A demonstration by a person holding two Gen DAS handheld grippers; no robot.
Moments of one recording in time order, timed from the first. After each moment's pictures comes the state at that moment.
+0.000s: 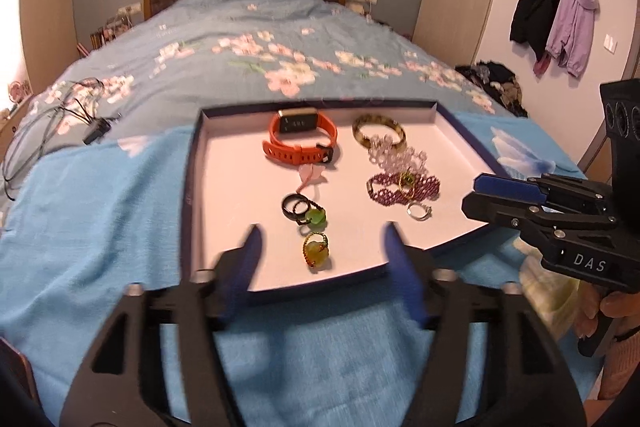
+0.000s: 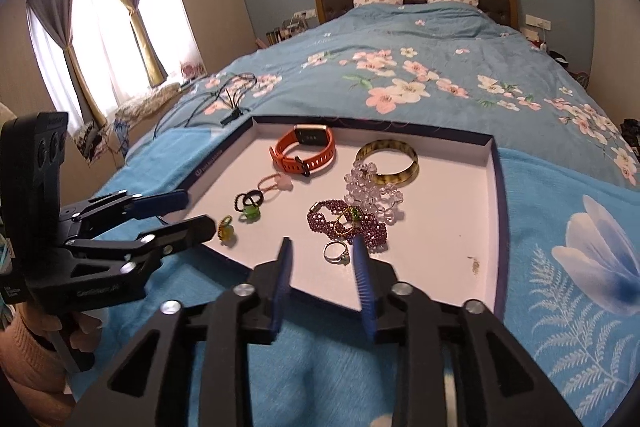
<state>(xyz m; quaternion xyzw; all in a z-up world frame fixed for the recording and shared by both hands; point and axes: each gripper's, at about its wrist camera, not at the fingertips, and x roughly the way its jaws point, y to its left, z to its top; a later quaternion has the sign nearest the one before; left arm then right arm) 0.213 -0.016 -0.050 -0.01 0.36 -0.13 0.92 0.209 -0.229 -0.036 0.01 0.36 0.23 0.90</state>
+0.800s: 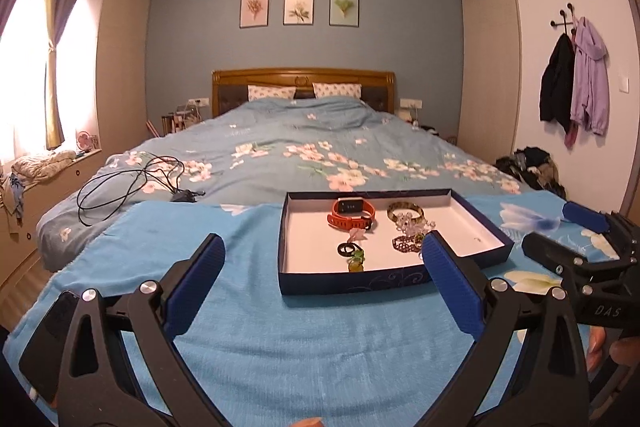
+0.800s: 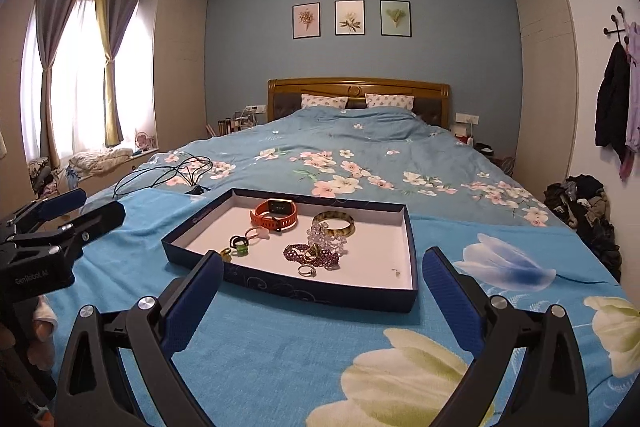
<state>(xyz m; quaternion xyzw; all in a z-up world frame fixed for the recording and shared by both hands) 0.059 0.005 -0.002 -0.01 0.15 -0.02 0.99 0.093 -0.235 -0.013 -0.03 0.18 0.11 0.98</state>
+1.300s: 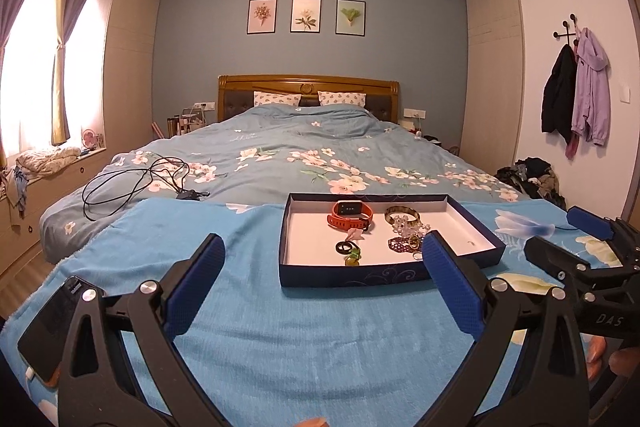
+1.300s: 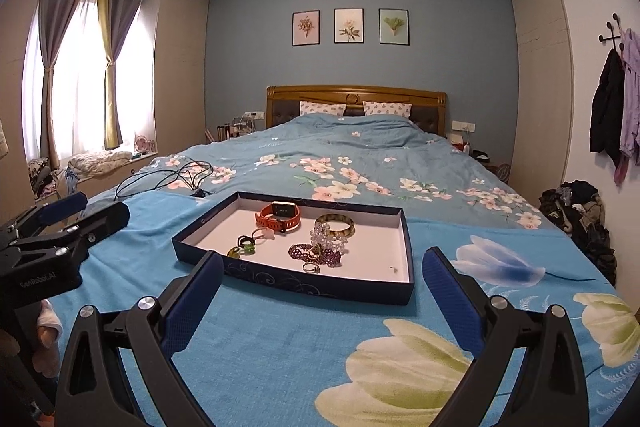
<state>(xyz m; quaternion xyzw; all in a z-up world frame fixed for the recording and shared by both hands) 0.034 0.006 0.002 -0.03 0.15 -0.01 0.99 0.068 -0.232 -0.007 -0.03 0.16 0.10 0.98</state>
